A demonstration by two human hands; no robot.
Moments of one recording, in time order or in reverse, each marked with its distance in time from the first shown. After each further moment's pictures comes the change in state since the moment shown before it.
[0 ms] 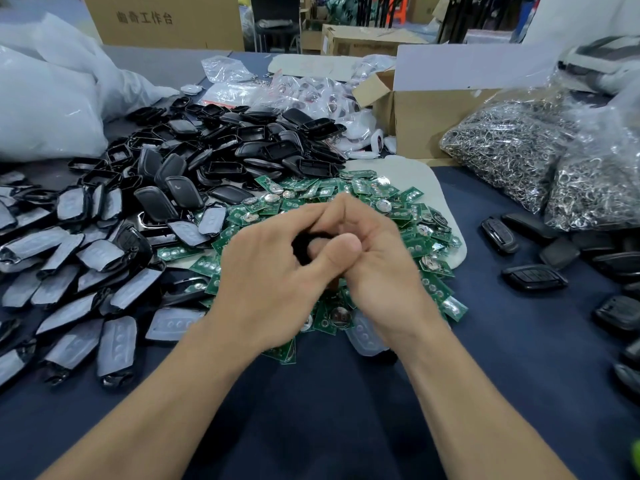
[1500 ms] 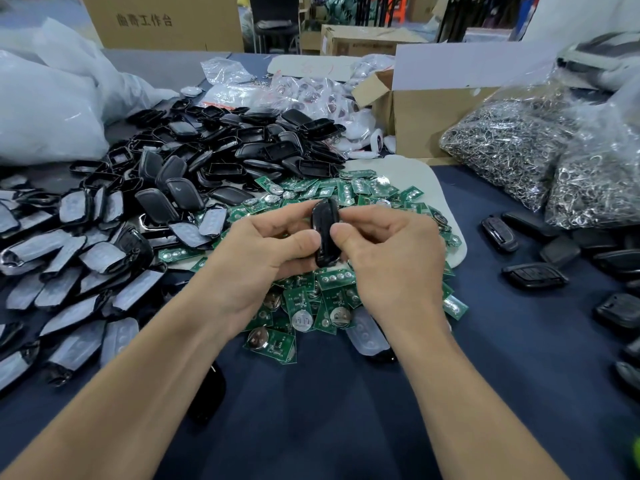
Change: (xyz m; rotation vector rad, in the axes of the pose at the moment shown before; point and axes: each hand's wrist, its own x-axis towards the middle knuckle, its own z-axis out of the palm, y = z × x) left_hand 0.014 -0.026 -0.008 -0.811 -0.183 -0.486; right_hand -0.004 0.000 -0.007 -0.470 0.479 0.016
